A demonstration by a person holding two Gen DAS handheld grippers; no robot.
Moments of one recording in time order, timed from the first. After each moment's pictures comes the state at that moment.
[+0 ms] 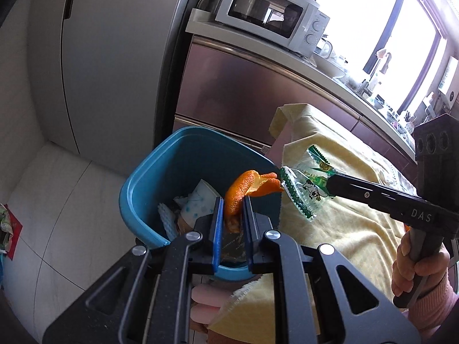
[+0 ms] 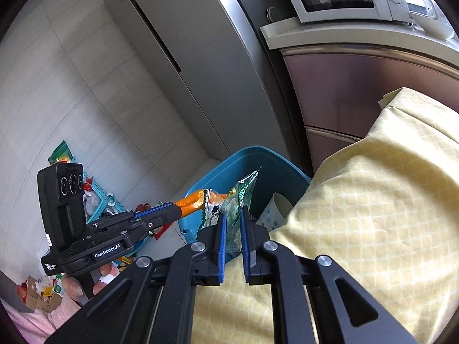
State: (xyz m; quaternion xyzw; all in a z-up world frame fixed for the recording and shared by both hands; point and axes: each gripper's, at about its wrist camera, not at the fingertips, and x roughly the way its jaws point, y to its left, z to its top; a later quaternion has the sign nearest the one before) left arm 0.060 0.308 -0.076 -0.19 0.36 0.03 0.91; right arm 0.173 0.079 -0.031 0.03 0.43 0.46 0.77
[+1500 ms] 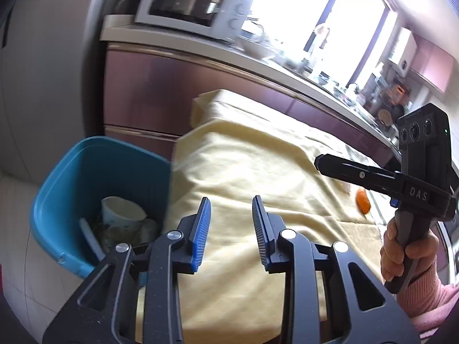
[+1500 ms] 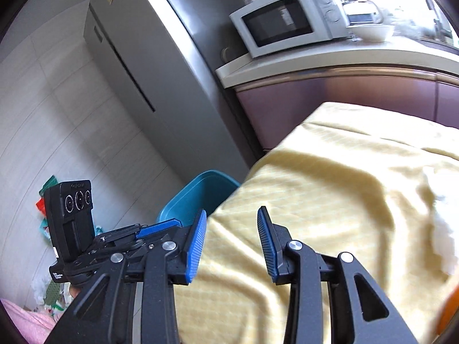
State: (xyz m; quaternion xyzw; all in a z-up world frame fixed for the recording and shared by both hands) left arm 0.090 0.192 -0.059 -0.15 0.35 -0.12 0.92; right arm 0.151 -0.060 -0.001 0.10 0.38 0.39 0.83
